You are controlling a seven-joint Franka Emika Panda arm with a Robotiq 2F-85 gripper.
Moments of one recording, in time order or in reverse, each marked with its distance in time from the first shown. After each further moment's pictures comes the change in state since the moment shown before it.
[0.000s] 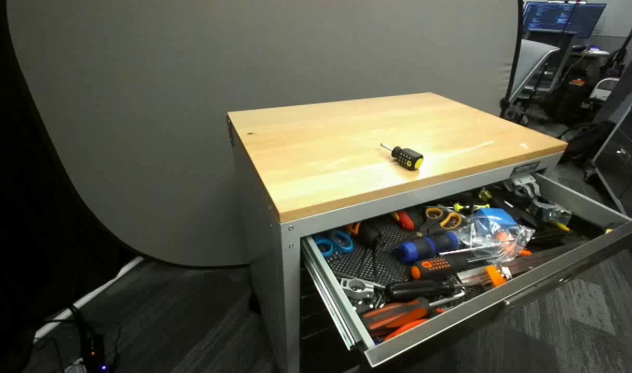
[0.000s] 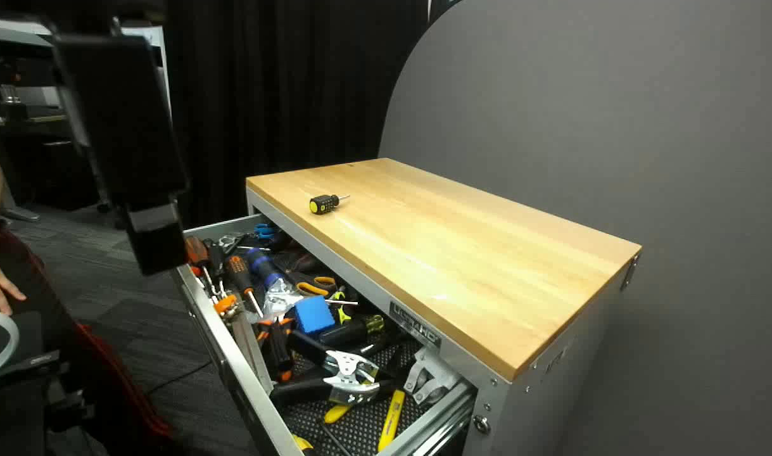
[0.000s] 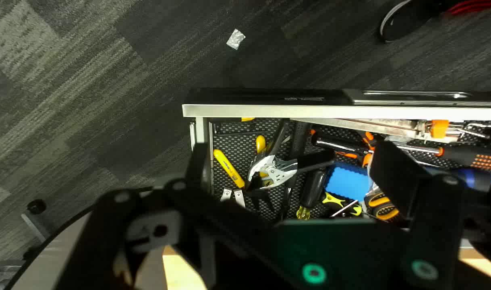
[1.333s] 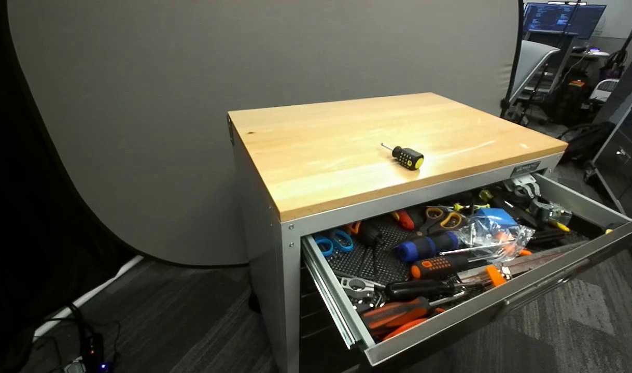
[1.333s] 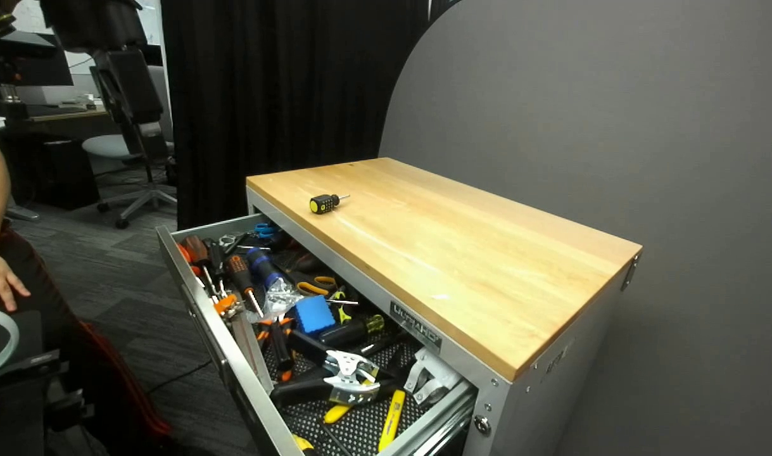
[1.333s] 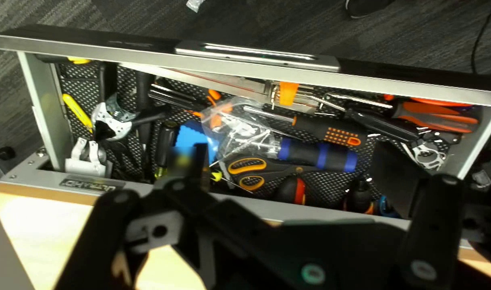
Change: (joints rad) arm 0.276 0.079 0.496 0.009 0.150 0.091 0.547
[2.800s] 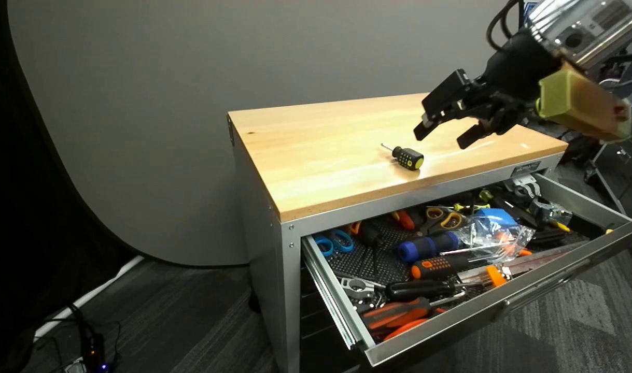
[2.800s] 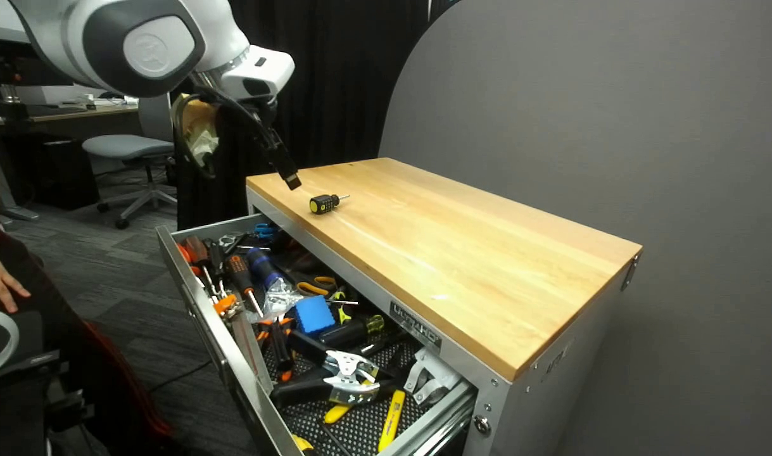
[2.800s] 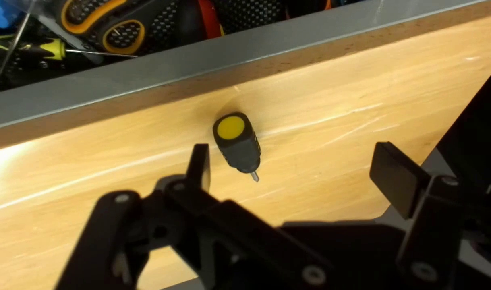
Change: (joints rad) arm -0.014 0.656 -0.064 0.198 0.081 0.909 0.149
